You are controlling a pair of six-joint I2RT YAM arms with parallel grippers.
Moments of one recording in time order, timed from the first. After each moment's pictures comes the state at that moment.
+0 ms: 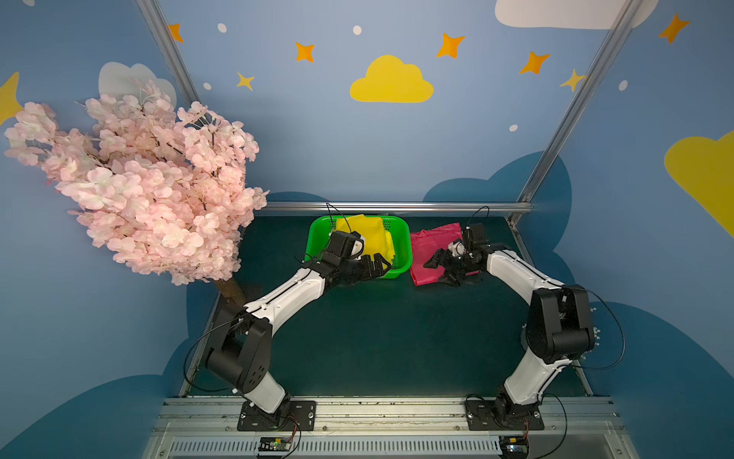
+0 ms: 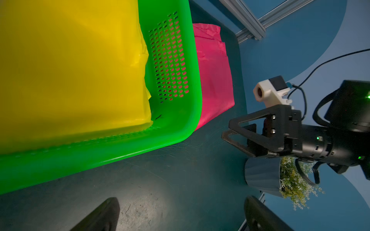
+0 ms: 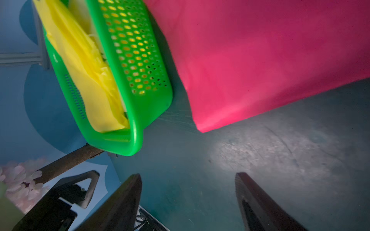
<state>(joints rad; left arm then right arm) -0.47 1.59 1.14 -0.27 0.40 -0.69 0.21 1.76 1.27 -0.62 -0.52 0.71</state>
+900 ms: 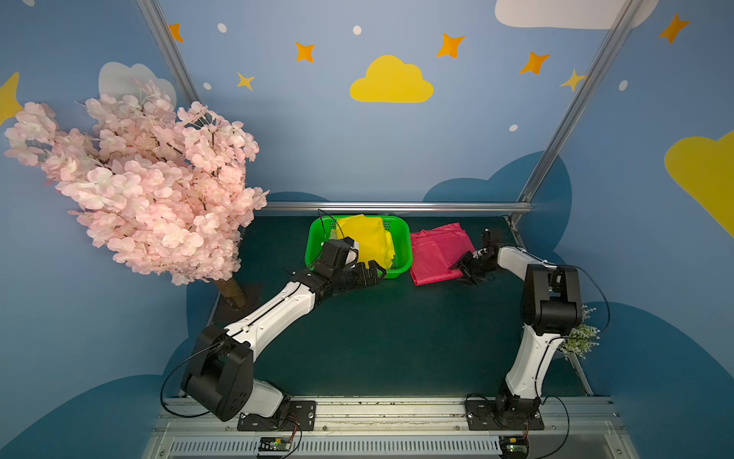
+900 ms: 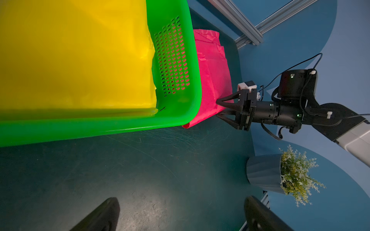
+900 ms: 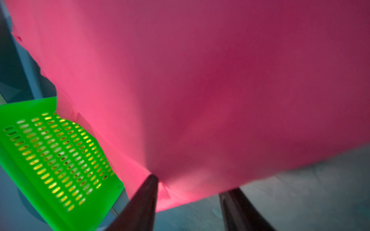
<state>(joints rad) -0.49 1.44 1.03 -0.27 0.35 -0.70 0.01 2.02 1.38 -0.58 -0.47 0.77</state>
